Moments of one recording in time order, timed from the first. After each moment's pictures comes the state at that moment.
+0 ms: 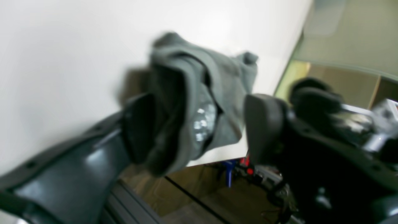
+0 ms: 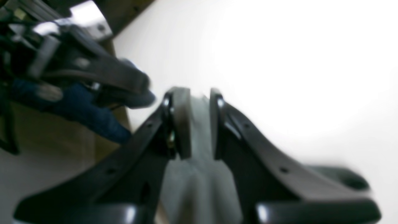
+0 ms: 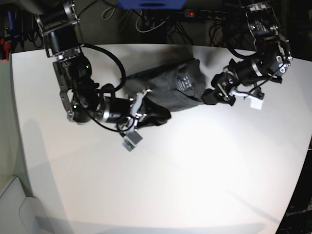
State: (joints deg) left arm 11.7 -4.7 -23.0 102.5 -61.5 10.8 71.7; right arm 9.3 10.1 -14.0 85.8 48.3 39.3 -52.4
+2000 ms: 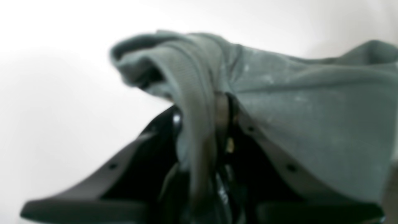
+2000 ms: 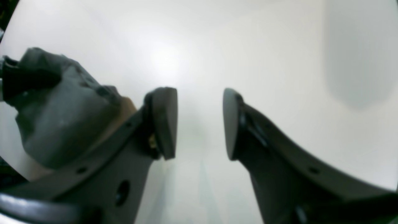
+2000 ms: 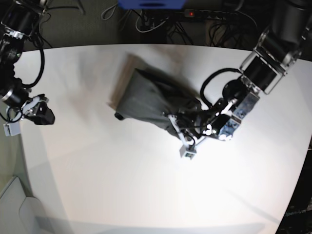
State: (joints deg) left arm -29.6 -21.1 47.7 70.9 -47.6 11.0 51.6; right arm -1.6 18.4 34.4 89.2 48.3 39.3 -62.7
